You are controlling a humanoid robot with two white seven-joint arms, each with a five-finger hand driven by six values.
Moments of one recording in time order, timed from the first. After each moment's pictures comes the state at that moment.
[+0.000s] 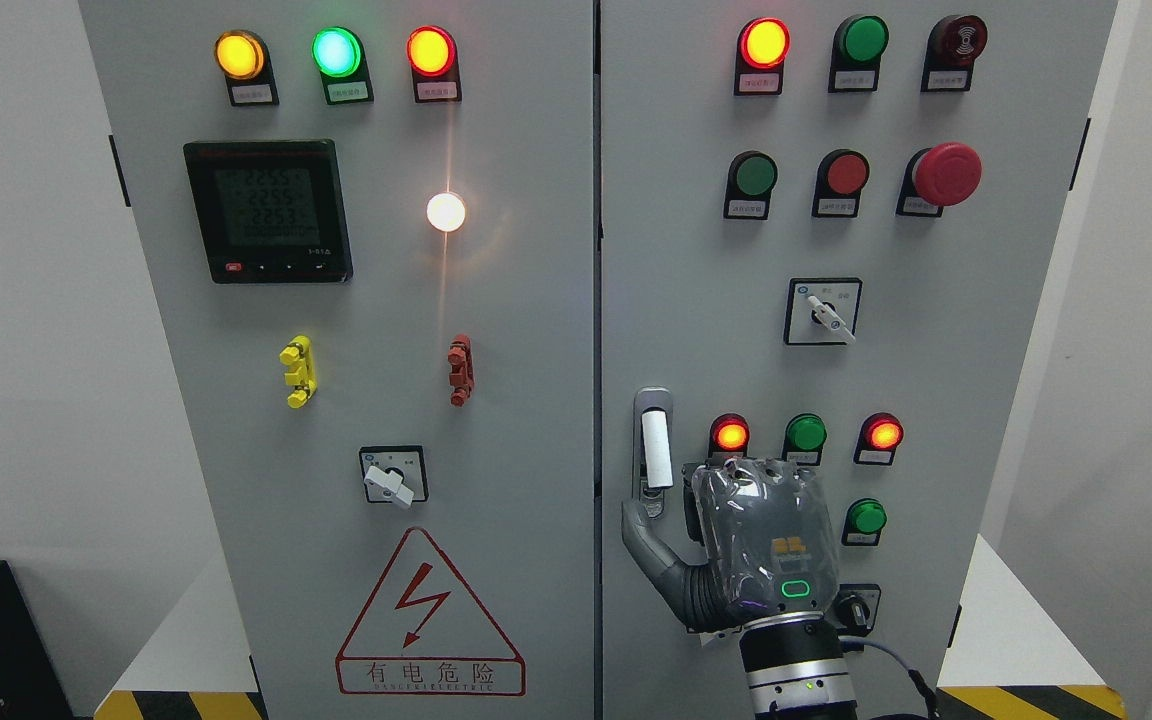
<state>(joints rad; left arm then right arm) 0.00 -0.11 -0.13 0.00 0.16 -0.11 0.00 -0.41 0.13 0.27 -1.83 1.47 0.18 0.00</state>
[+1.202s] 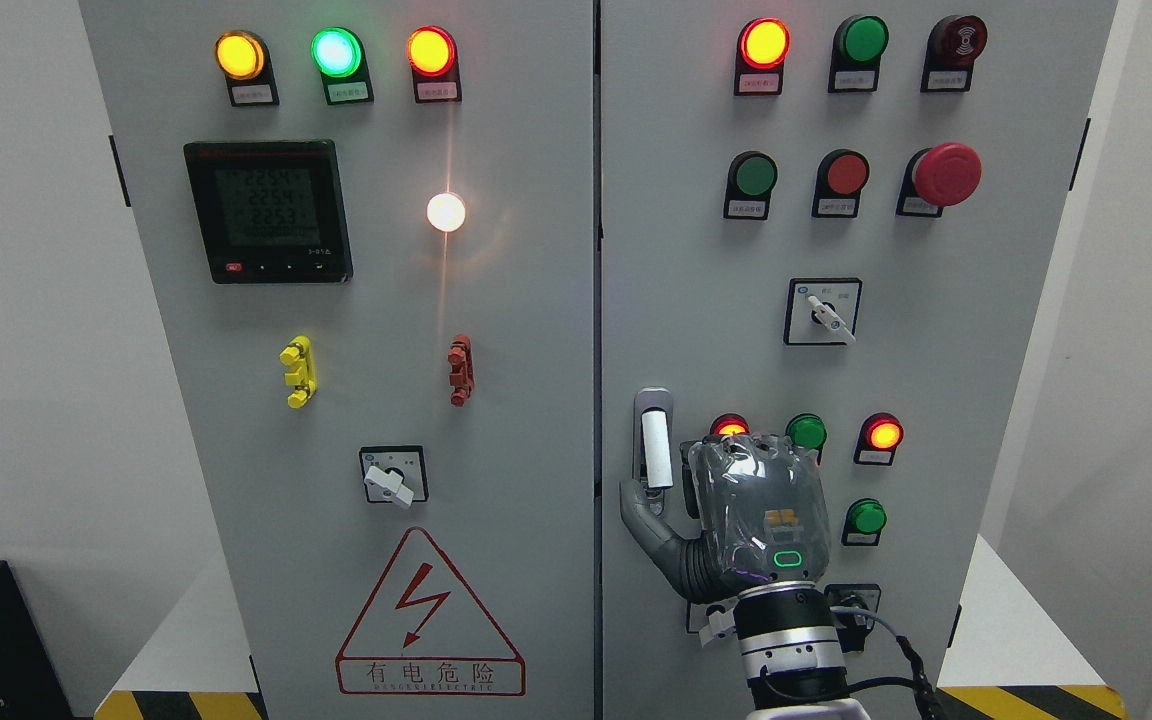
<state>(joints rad) 0.00 -0.11 -0.13 0.00 0.16 -0.11 0.00 -0.47 0.14 0.27 -1.77 1.46 0.21 0.00</state>
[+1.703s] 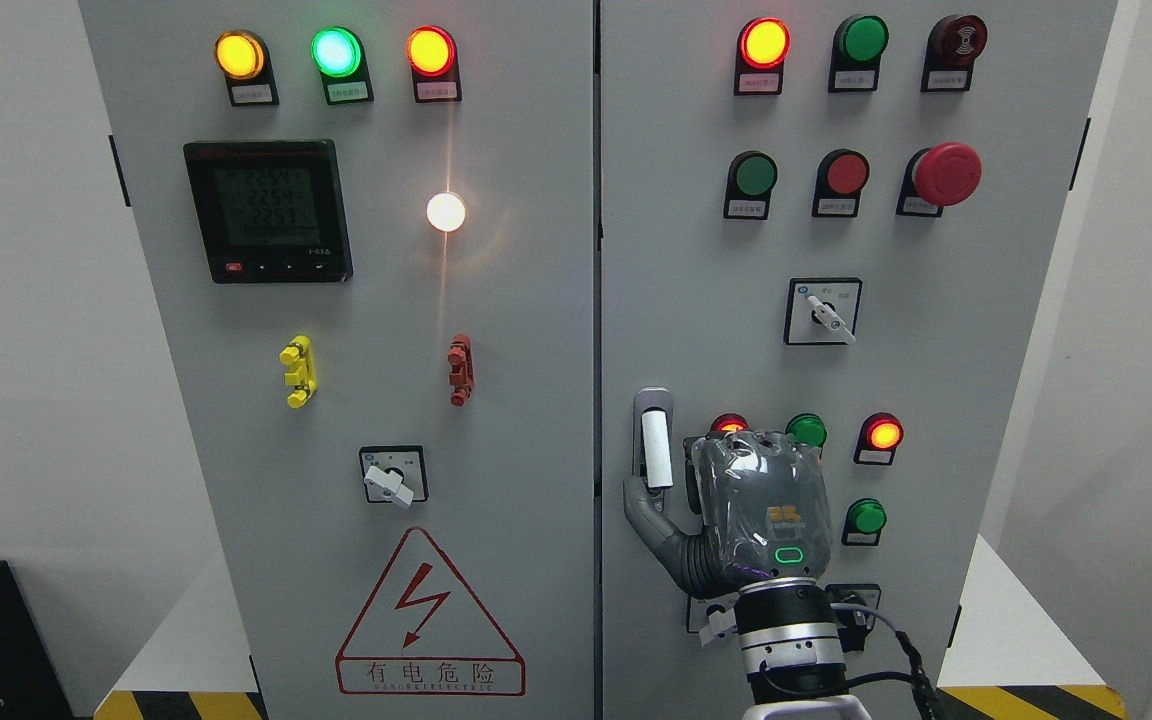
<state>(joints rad) 0.00 -0.11 -0.13 0.00 0.16 -0.11 0.00 -0.48 0.14 0.27 -1.76 1.47 0.21 0.00</state>
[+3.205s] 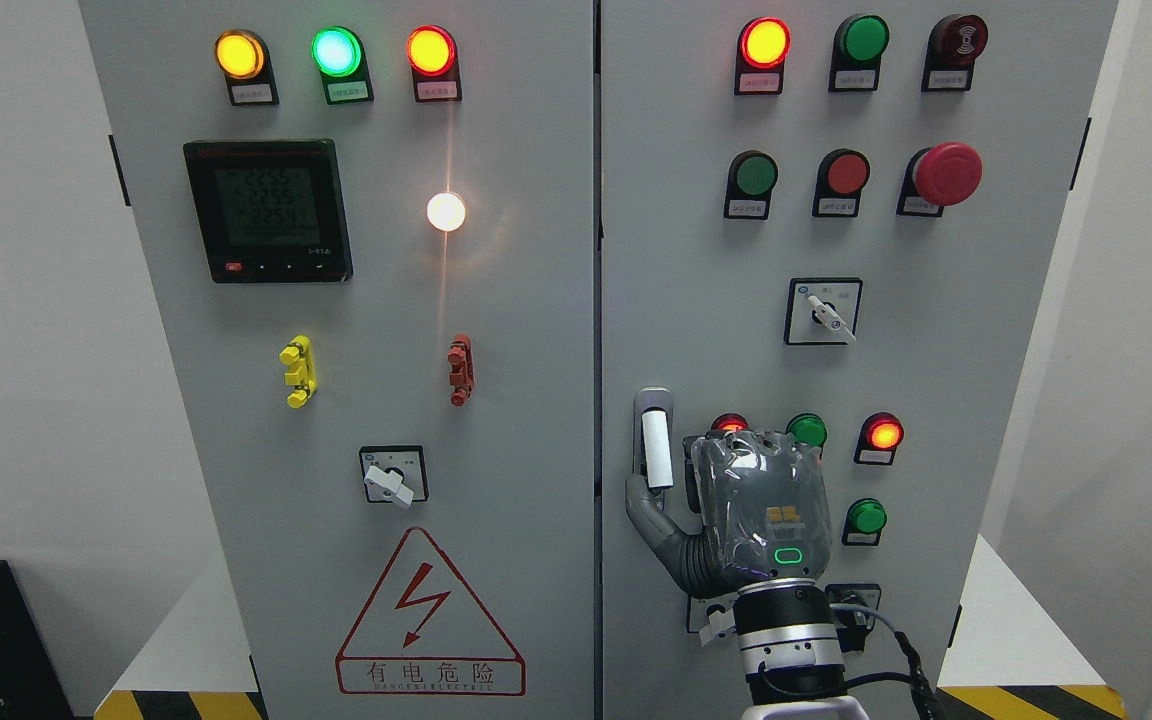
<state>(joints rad) 0.00 -0.11 -0.13 0.00 0.16 -0.11 0.00 -0.47 0.14 0.27 -1.76 1.47 0.21 -0.01</state>
